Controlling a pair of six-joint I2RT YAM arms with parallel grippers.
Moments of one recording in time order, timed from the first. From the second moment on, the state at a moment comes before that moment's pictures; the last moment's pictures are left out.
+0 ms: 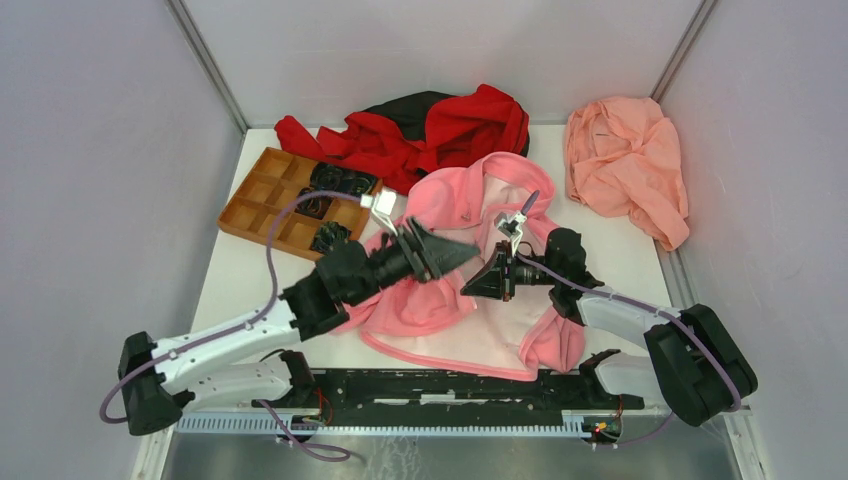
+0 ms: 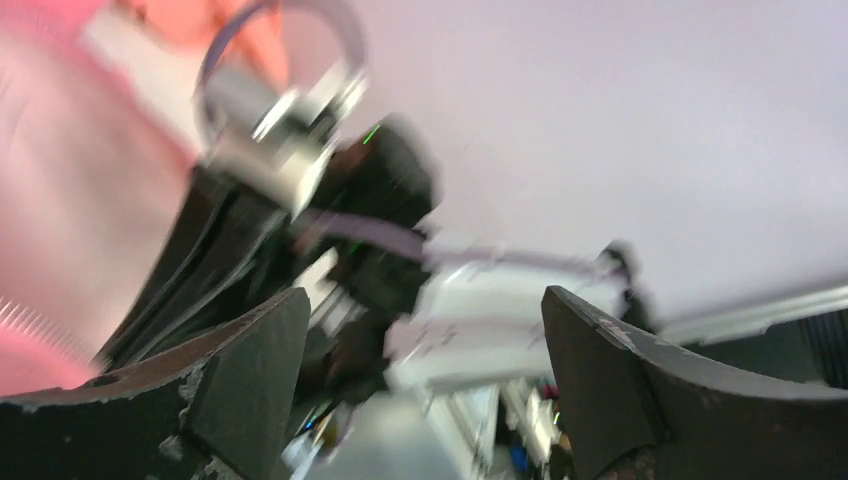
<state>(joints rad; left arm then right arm) -1.05 0.96 0.63 0.36 0.01 -1.08 0.45 1.24 0.37 0.73 -1.07 0.52</state>
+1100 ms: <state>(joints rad) -1.09 1.13 1.09 0.04 -0.08 -1.00 0.45 1.27 0.37 0.68 -1.07 0.46</state>
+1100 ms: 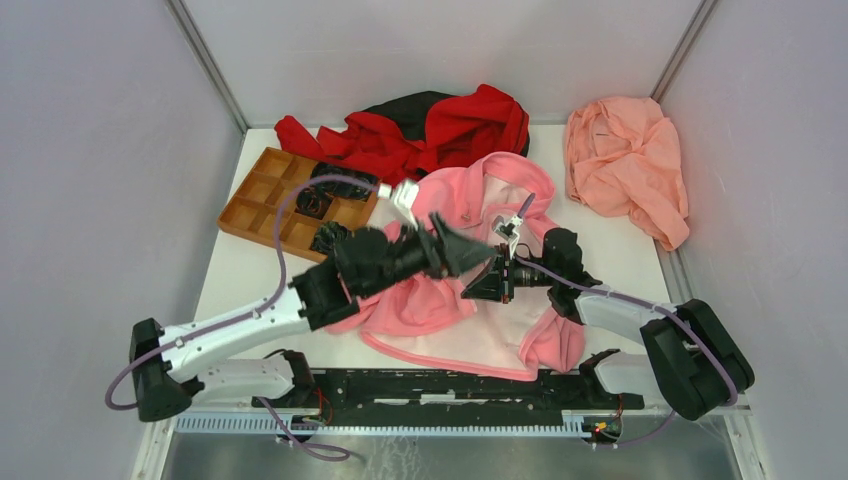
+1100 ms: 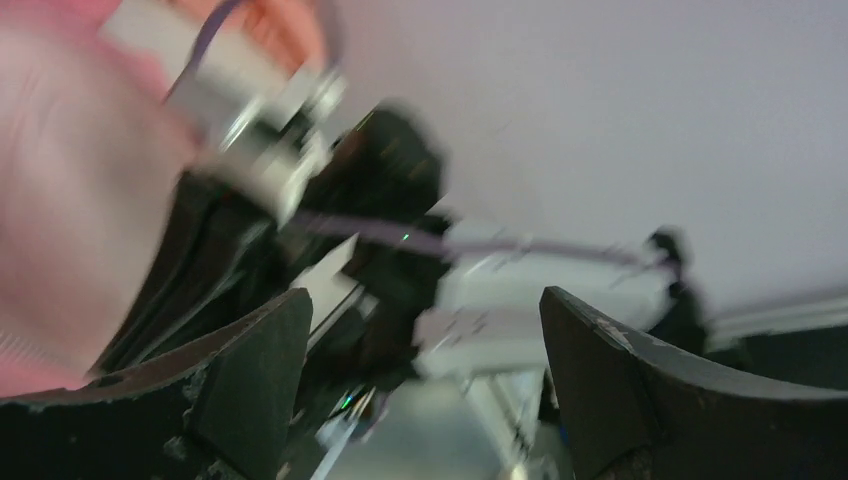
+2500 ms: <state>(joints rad) -1.10 1.19 0.20 0.91 0.00 -0.89 0.47 1.26 0.37 0.74 -1.08 0.54</state>
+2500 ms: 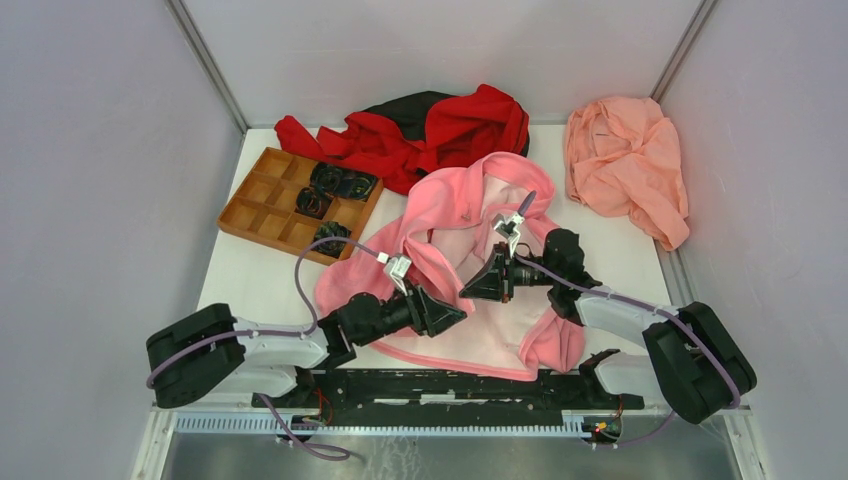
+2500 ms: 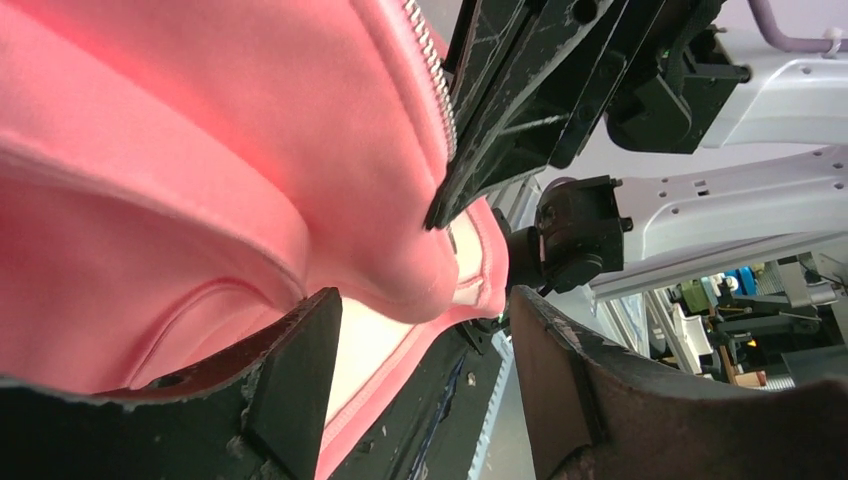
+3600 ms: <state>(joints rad) -1.06 1.38 0.25 1.05 0.07 -0.90 0.49 1.26 0.37 0.75 -1.08 0.55</state>
